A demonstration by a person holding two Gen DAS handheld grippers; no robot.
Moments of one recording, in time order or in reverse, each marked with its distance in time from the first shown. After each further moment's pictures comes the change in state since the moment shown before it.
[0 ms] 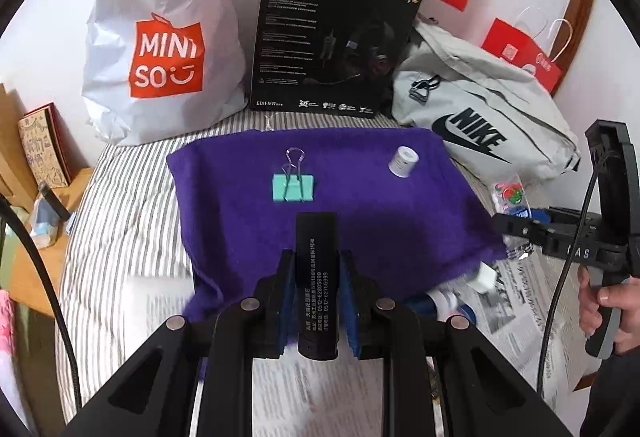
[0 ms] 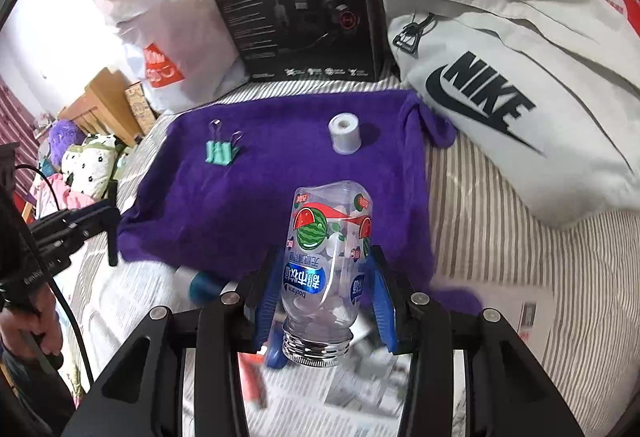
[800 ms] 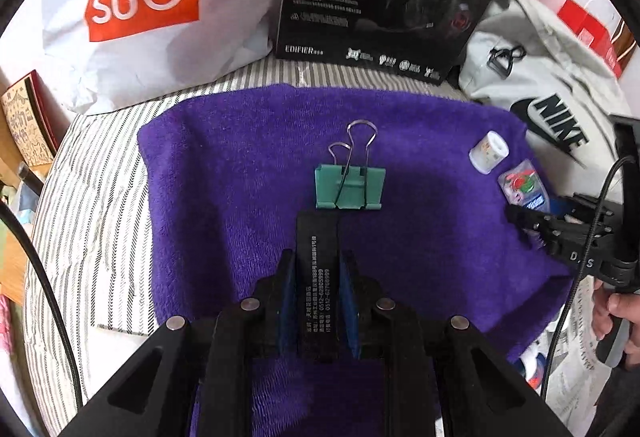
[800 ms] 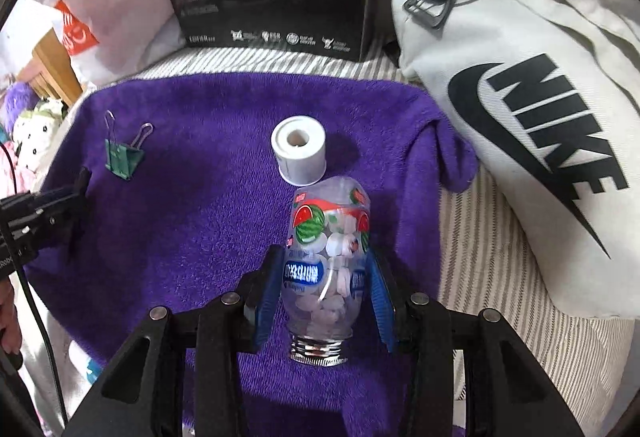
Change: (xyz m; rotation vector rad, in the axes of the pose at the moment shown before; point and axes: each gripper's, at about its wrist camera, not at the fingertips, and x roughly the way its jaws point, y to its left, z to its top) left arm 0.110 0.026 0.019 -0.044 0.153 0.059; right arm 0.113 -0.004 0.051 -0.095 0.119 -0.176
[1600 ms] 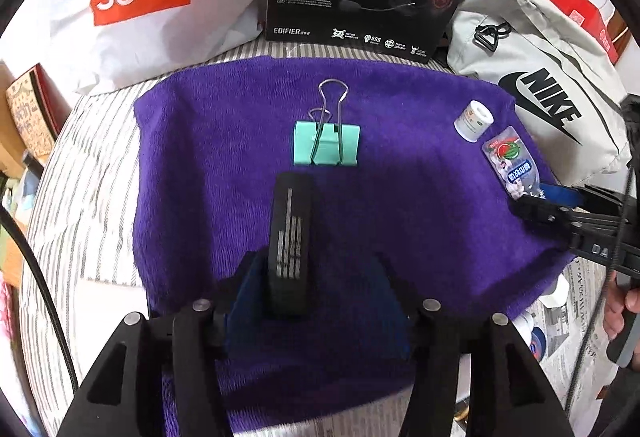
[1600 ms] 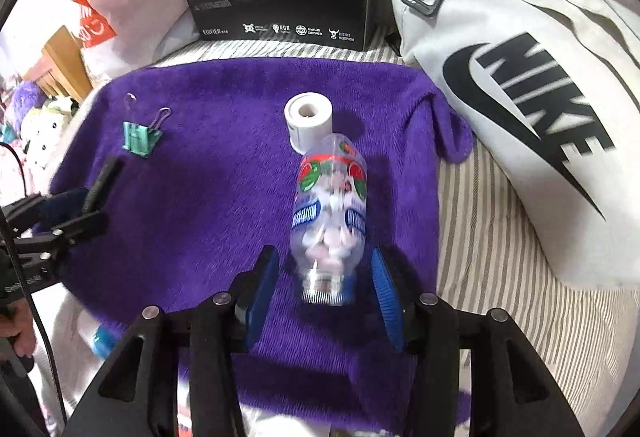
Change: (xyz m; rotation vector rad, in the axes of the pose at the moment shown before) left arm -0.017 -0.021 -0.024 -0.012 0.018 0.007; right arm -0.025 -0.003 -0.022 0.018 0.003 0.044
